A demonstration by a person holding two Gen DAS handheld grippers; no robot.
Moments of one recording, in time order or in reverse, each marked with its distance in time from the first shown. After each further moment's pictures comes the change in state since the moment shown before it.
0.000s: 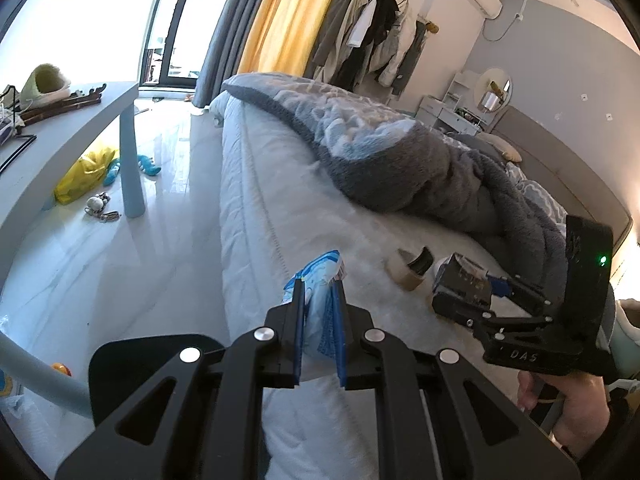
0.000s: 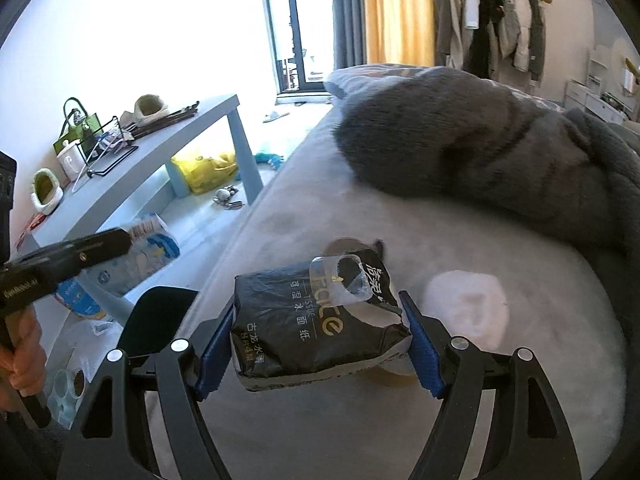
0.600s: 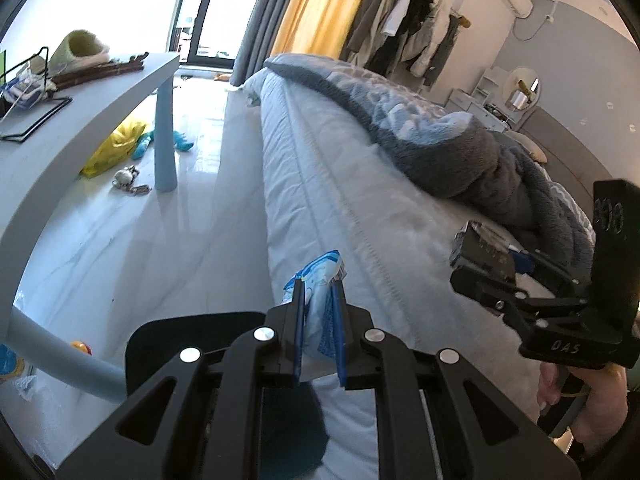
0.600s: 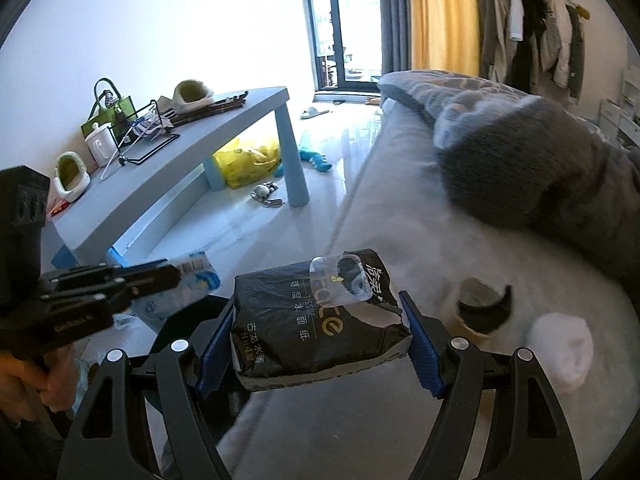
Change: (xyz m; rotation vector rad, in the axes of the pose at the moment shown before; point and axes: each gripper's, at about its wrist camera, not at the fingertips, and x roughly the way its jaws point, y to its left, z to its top) left arm -0.004 0.066 -0.013 -0.059 0.062 0.072; right arm 0.031 0.073 0.022 -0.074 0.010 0.091
